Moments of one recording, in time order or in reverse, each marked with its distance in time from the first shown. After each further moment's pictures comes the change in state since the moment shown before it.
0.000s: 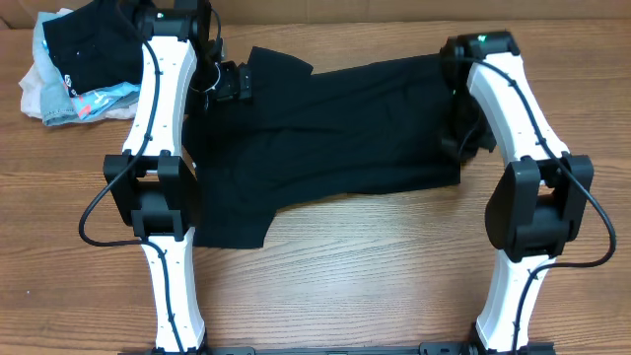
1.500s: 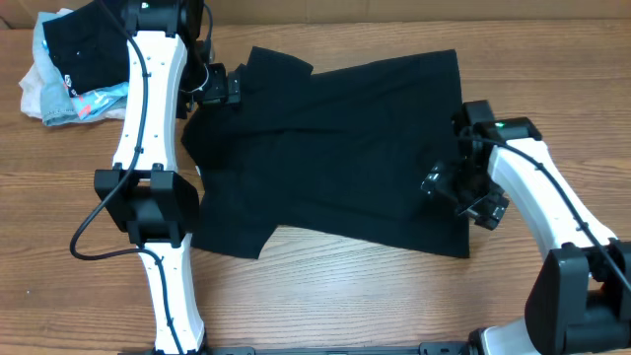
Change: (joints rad) left arm 0.000 -0.071 0.090 -0.222 -0.100 0.011; right arm -0.024 -0.500 -0.701 0.473 -0.182 0.108
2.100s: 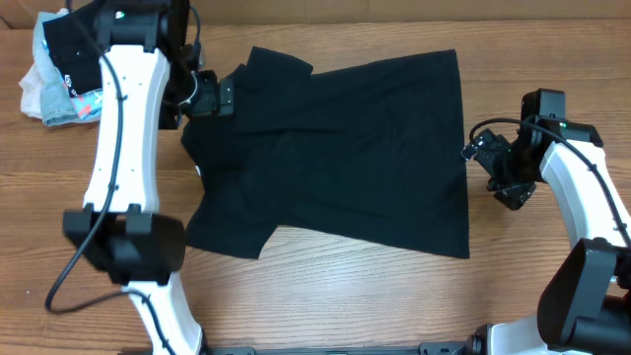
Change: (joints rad) left arm 0.000 -0.319 -0.263 0.001 0.015 0.000; right arm -0.257 0.000 0.000 0.242 -0.187 -0.068
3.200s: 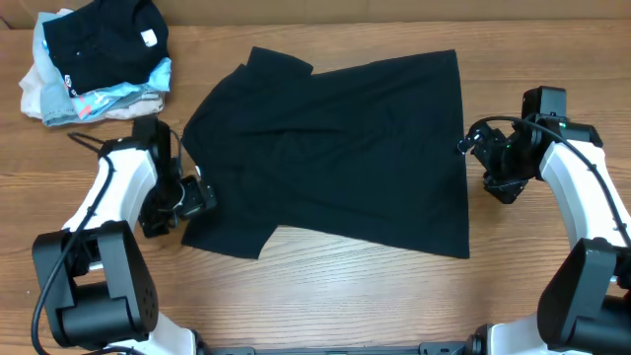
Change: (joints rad) left arm 0.199 -0.258 -1.125 0.669 -0.023 -0.109; right arm 0.000 0.000 0.000 0.039 -0.100 -0.004
